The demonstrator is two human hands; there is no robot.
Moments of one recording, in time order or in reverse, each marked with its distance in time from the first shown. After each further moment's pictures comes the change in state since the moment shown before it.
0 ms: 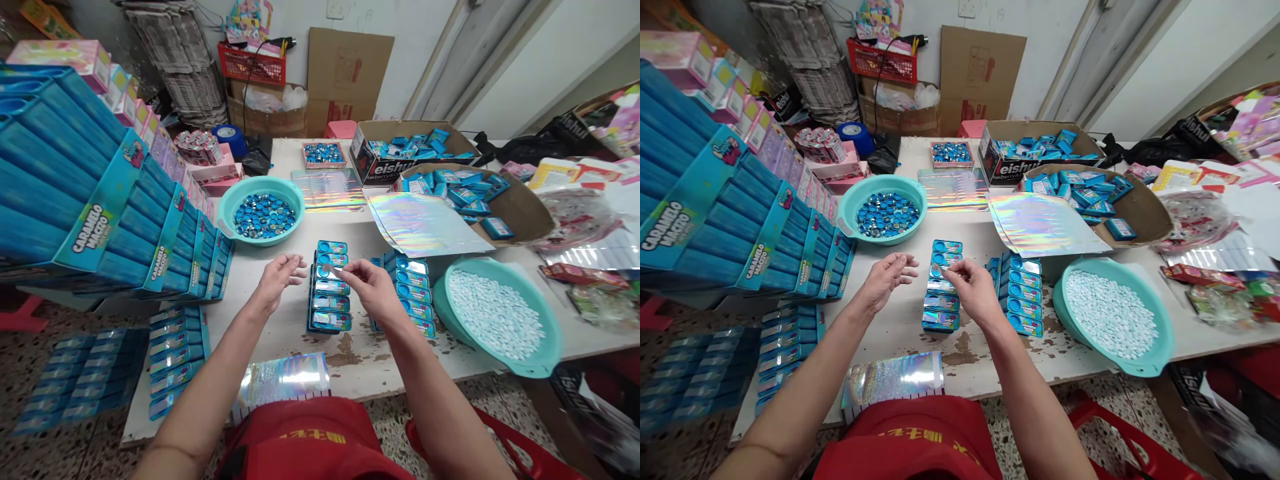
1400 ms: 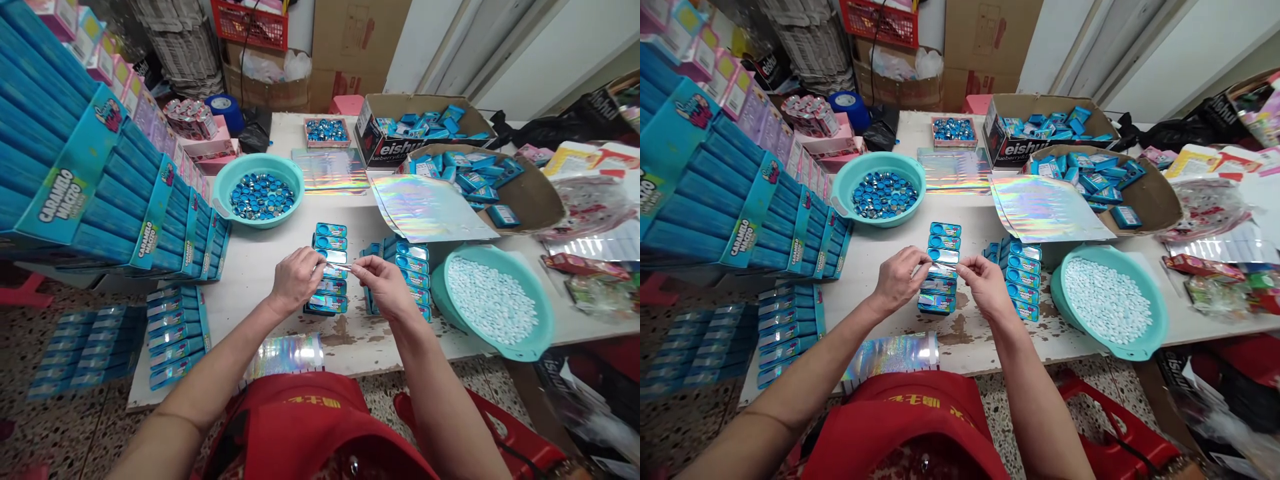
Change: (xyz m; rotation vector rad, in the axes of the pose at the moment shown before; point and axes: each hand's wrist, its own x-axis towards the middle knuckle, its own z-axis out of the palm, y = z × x) left_hand -0.023 -0.011 0.041 1.102 0.085 0.877; right_hand -0.014 0.016 -0.021 0.217 0.035 0.192
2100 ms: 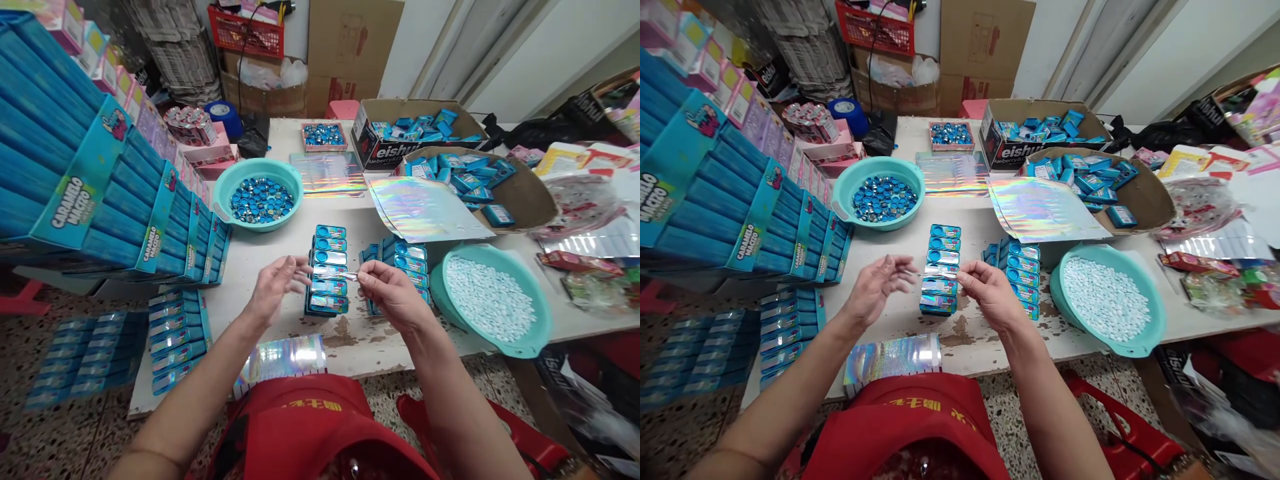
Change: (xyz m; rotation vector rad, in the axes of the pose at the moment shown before) left_hand -0.022 -0.003 -0.035 -1.085 -0.065 -0.755; right_hand -0.023 -0.016 -0.006 0.229 -0.196 0.114
